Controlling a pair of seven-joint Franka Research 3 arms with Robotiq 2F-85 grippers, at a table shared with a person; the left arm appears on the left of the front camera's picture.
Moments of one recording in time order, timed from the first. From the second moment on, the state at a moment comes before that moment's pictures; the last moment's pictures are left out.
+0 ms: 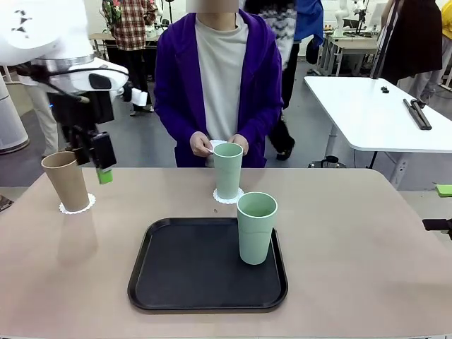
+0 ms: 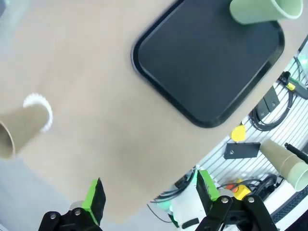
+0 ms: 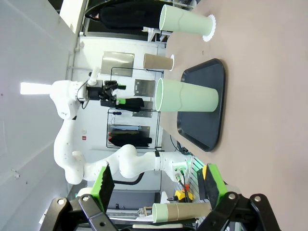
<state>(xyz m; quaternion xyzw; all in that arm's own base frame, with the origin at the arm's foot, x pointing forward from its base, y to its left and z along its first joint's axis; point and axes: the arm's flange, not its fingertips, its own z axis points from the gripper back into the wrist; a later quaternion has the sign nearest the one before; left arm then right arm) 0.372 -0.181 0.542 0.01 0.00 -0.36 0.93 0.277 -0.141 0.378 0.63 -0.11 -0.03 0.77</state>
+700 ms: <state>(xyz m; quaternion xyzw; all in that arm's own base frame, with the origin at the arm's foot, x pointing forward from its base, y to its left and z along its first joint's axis) 0.372 -0.154 0.533 0.01 0.01 -0.30 0.95 0.277 -0.141 0.378 0.63 -0.11 -0.03 0.77</state>
